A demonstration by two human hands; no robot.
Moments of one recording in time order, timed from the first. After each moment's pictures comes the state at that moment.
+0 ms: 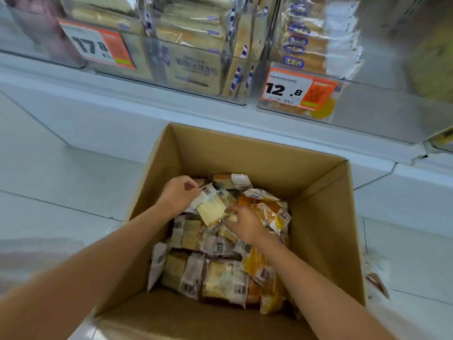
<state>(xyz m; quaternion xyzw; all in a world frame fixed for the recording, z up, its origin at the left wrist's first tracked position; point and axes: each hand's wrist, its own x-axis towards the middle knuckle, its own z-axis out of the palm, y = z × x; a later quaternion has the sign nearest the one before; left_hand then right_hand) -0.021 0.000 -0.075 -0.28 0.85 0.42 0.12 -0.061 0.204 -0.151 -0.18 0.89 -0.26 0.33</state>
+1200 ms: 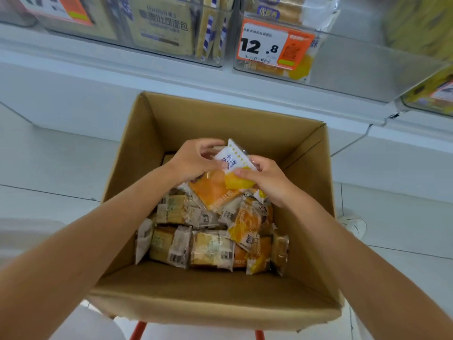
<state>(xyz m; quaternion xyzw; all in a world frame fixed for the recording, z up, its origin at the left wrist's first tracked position) -0.045 0.059 -0.039 -0.14 0.78 0.59 0.16 -0.076 0.264 -0.046 -0.02 0.71 -0.60 0.35</state>
